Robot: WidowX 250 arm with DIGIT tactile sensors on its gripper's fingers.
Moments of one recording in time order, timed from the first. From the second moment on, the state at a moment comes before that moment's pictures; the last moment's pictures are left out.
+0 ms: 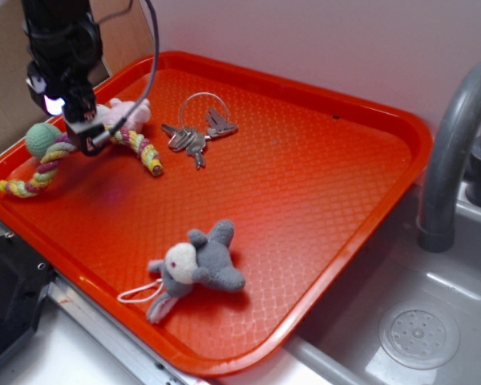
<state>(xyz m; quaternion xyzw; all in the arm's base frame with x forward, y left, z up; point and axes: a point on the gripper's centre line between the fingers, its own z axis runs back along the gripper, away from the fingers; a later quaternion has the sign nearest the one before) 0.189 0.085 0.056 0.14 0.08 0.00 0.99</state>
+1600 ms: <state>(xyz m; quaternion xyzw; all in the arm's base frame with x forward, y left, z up) 0.195 0.050 0.148 0.04 0.05 0.01 1.00</state>
